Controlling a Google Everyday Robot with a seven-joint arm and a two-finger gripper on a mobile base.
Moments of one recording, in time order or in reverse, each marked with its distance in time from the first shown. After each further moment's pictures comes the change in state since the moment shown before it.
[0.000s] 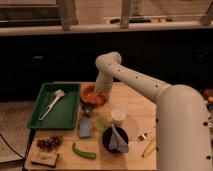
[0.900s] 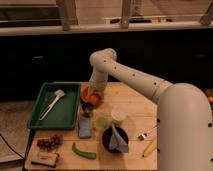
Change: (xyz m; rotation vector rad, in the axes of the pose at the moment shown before) arm -0.028 -0.033 -0.022 0.035 -0.010 -0.167
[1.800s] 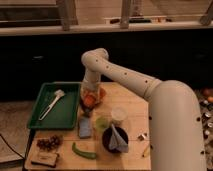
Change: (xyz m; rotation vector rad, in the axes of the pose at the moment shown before) arm -0.020 -0.025 0.009 -0.026 -0.067 -0.108
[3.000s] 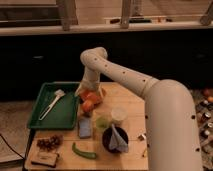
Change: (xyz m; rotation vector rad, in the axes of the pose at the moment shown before) arm 0.004 -0.003 -0.002 -0.007 -0.015 -0.012
